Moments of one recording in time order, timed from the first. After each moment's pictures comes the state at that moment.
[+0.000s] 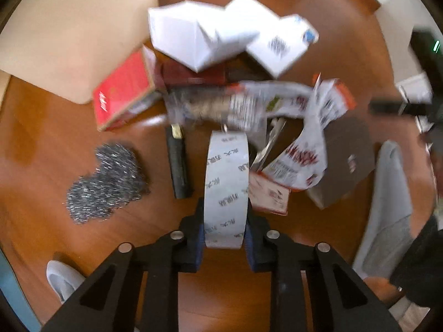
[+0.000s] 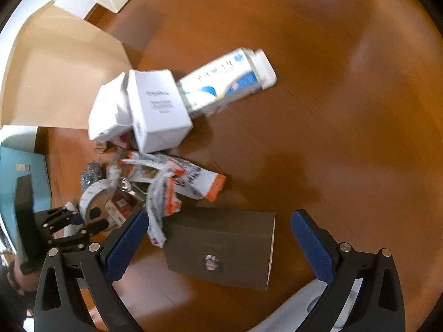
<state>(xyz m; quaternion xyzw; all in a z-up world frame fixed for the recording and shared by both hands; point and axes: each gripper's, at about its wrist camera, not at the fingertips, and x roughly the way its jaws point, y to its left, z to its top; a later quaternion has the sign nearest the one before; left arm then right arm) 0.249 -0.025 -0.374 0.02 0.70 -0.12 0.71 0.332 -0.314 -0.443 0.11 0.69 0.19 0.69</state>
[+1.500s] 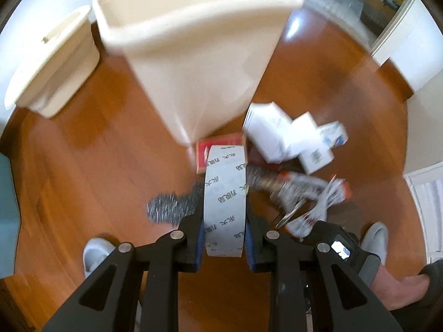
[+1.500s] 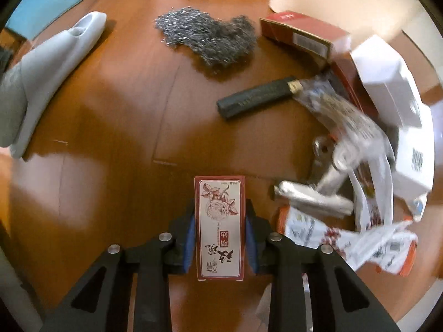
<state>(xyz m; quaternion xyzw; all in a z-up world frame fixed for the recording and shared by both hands) 0.264 0.034 -0.260 -0.06 0.60 0.02 0.80 0.262 -0.049 -0.476 -0.31 0.56 0.39 0.66</state>
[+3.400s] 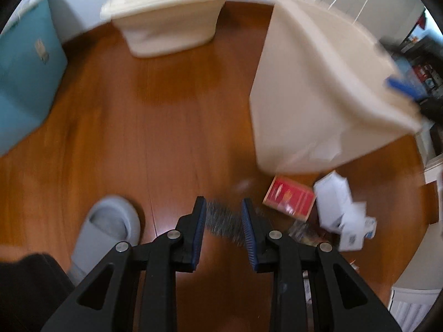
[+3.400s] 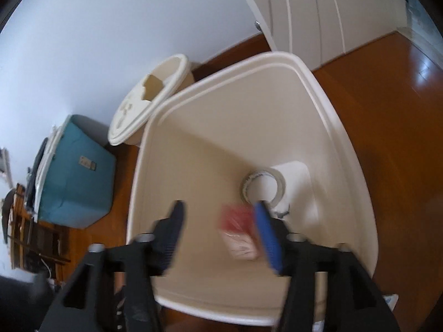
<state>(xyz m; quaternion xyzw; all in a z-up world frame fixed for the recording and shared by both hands) 0.231 0.124 -0.287 -0.24 0.55 0.25 0.76 0.492 -0.006 -0.237 0.04 0.50 0.43 0.75</state>
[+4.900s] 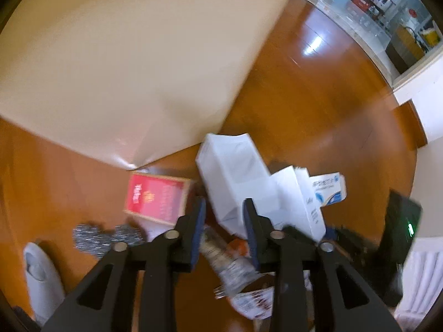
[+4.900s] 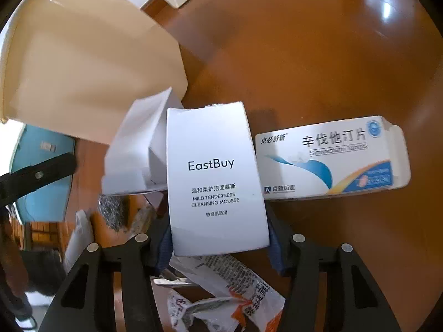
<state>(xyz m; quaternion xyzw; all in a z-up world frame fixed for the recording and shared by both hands) 0.344 -0.032 -0.348 -0.16 0.60 0.08 0.78 0.414 -0.198 -0.483 0.11 0.59 0.33 0.73</state>
